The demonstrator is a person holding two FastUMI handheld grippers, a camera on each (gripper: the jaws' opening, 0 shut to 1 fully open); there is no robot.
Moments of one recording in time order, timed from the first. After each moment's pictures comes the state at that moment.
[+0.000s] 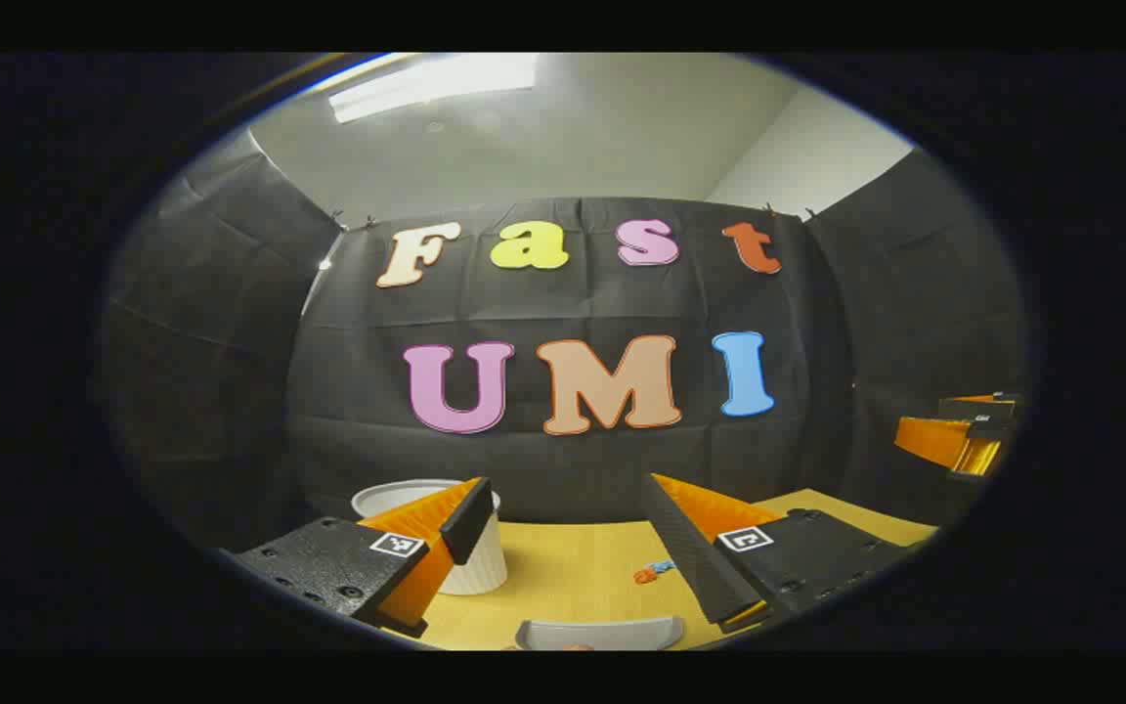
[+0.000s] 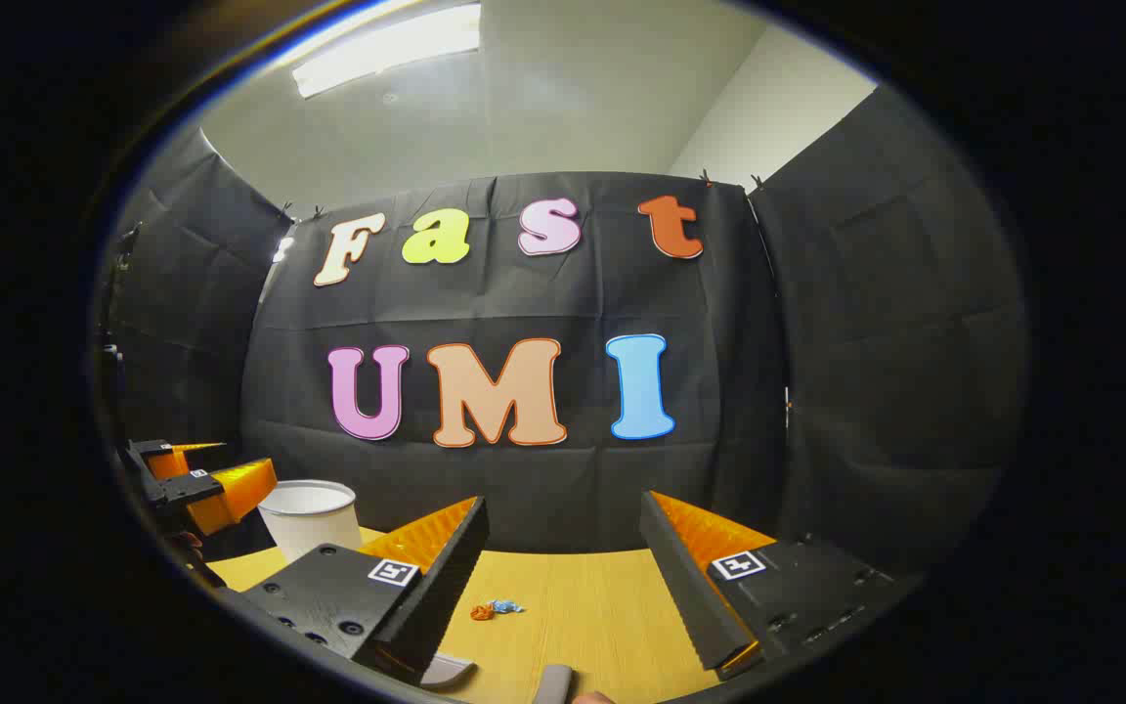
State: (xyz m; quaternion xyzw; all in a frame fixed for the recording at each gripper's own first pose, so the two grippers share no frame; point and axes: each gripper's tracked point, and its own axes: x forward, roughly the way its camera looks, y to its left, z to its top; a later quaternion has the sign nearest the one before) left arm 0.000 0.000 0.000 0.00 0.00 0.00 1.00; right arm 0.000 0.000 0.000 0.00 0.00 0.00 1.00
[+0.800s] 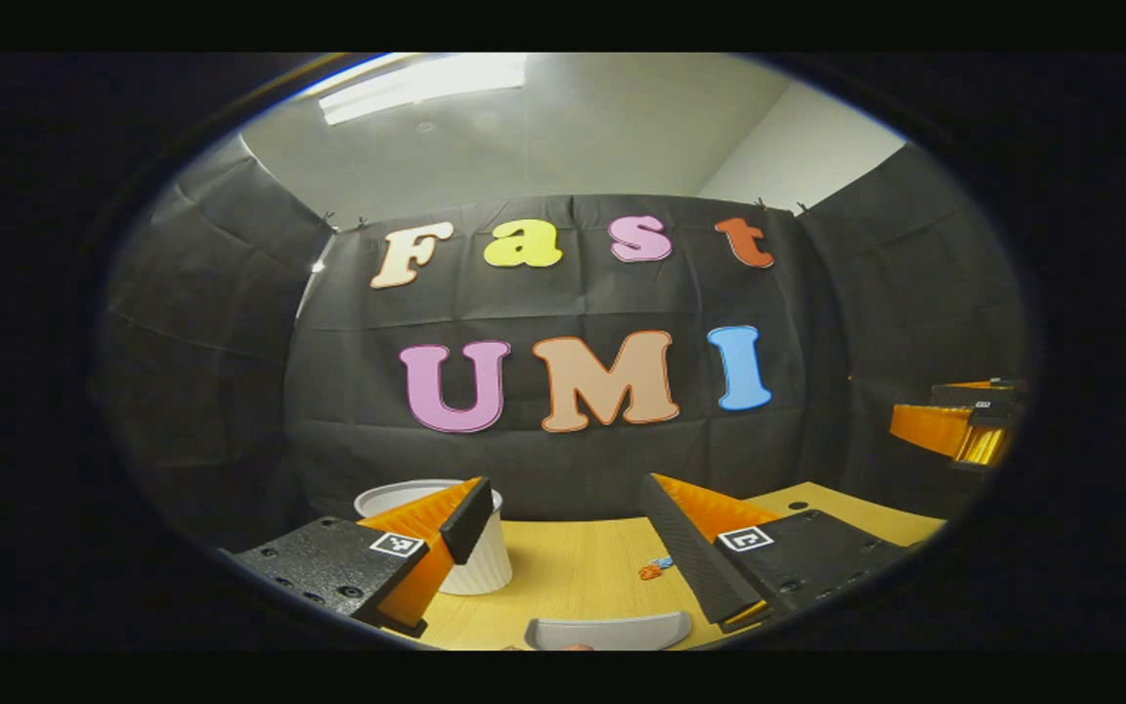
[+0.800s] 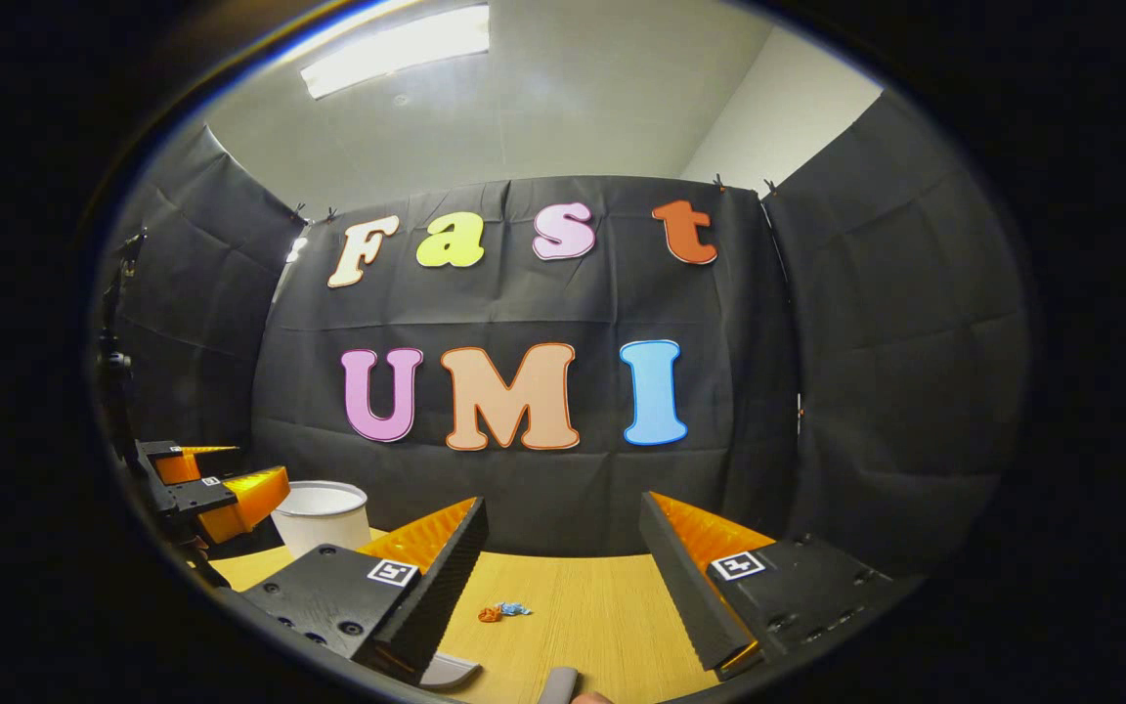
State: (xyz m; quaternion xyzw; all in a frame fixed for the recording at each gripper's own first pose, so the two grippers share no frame) left arm -0.003 0.002 0.002 0.01 0.00 -0.01 1.00; right arm 0.003 0.013 0.010 0.00 0.00 0.02 1.00
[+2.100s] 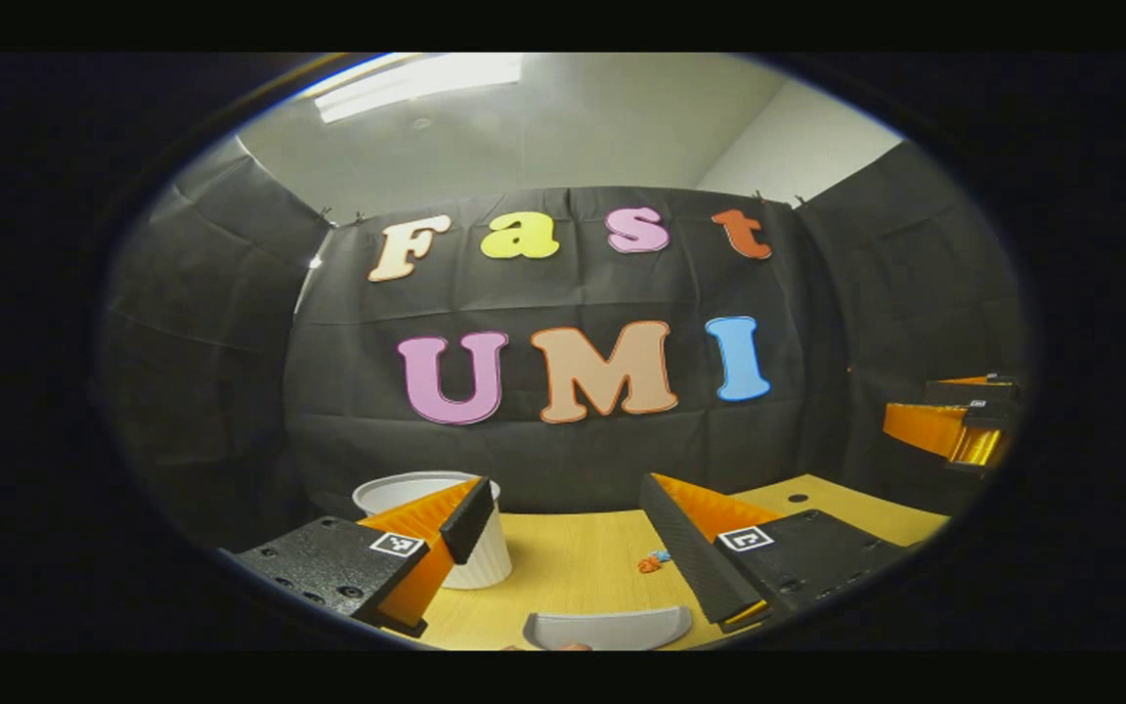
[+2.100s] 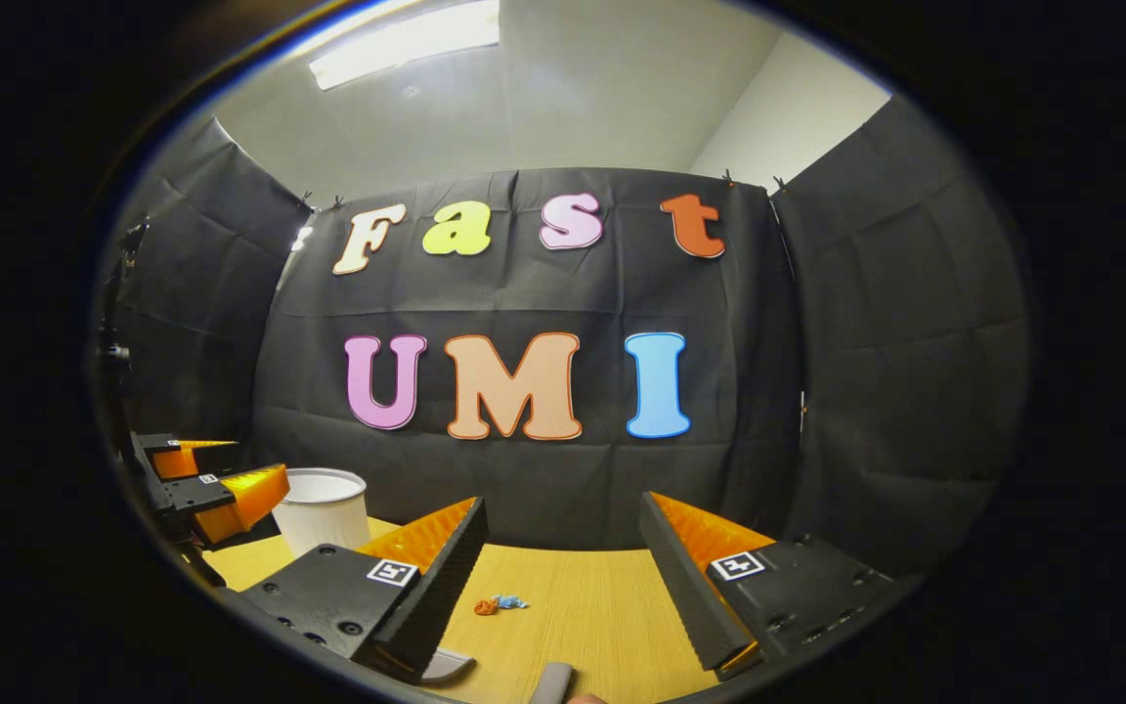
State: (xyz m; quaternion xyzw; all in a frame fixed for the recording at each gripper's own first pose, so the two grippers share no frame) left arm -0.006 0.000 -0.011 0.02 0.02 -0.01 1.00; right arm 0.006 0.014 -0.003 -0.02 0.01 0.03 1.00
